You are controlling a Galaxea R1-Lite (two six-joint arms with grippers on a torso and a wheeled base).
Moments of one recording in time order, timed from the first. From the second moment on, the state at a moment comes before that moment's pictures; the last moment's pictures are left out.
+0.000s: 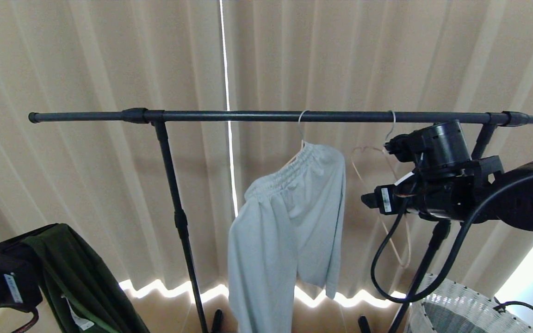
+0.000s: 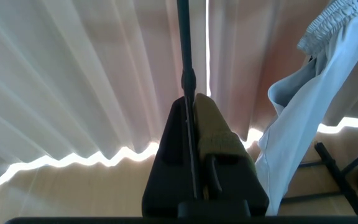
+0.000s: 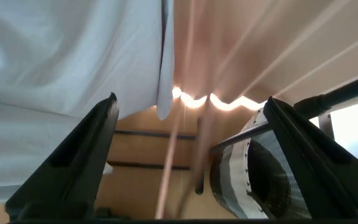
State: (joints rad) left arm -0.23 0.95 -0.38 -0.36 0.11 0.11; right arm 0.40 1.78 -1.09 0.01 -0.40 0.21
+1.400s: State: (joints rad) left arm -0.23 0.93 -0.38 -0.36 0.11 0.12; right arm 0.39 1.56 -0.92 -0.11 -0.41 0.20
